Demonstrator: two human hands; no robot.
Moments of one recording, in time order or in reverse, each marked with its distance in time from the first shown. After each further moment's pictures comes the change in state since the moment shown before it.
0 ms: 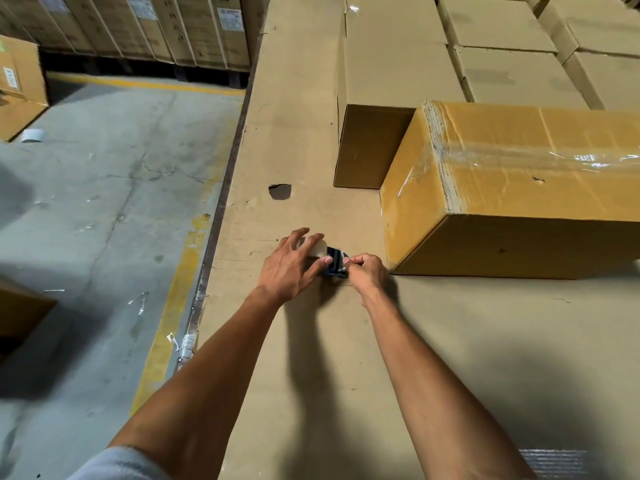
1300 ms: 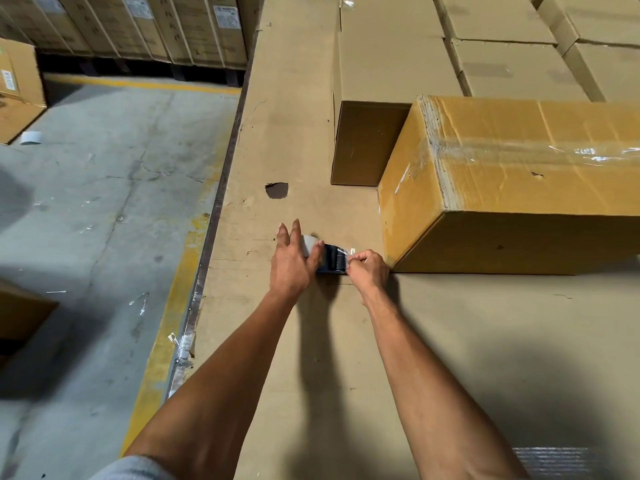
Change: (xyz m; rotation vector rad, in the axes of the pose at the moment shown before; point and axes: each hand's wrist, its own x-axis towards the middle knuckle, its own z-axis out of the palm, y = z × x) left_hand 0.012 0.025 0.019 -0.238 0.052 -0.394; right_hand 0.002 0.001 0.000 0.051 0.068 -0.044
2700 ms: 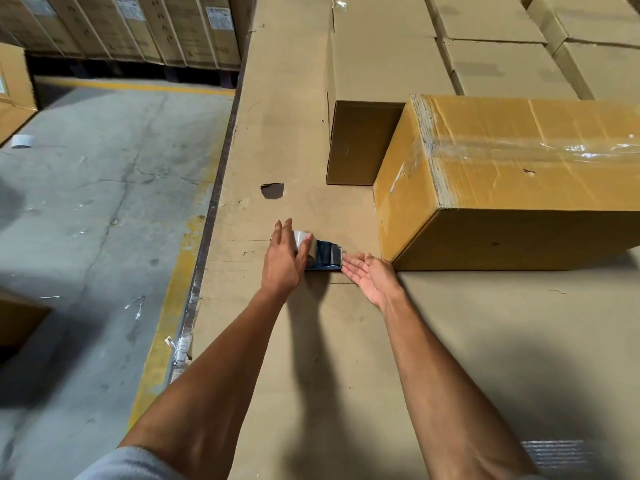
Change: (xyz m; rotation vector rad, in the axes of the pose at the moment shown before) left_hand 0.004 -0.003 -0.010 -0.117 0.015 -0.004; right_hand 0.018 0.022 -0.021 0.890 -0.410 0.317
